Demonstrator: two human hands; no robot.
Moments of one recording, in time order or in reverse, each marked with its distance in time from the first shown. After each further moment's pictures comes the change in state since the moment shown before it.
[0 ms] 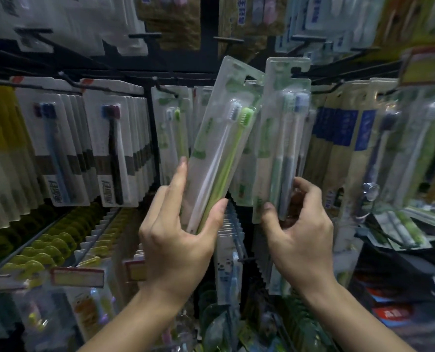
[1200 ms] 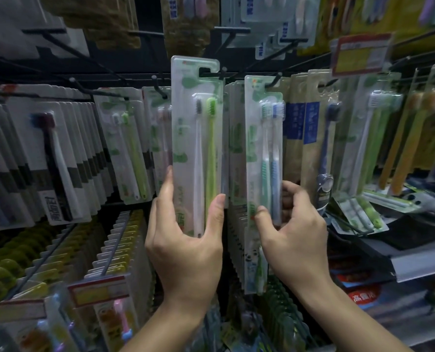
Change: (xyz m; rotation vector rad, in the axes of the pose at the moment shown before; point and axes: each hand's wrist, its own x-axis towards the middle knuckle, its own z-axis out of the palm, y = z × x) left_hand -0.024 0.043 0.067 -0.198 0.094 -0.209; right_hand 0.010 0.032 -0.037 -0.047 0.041 0.104
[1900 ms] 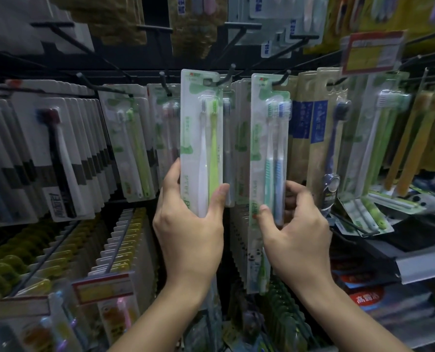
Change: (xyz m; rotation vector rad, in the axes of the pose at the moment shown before) left_hand 0.021 -0.002 0.003 -0.009 -0.145 -0.188; right_hand -0.002 -0.003 0.005 -0.041 -0.010 0.046
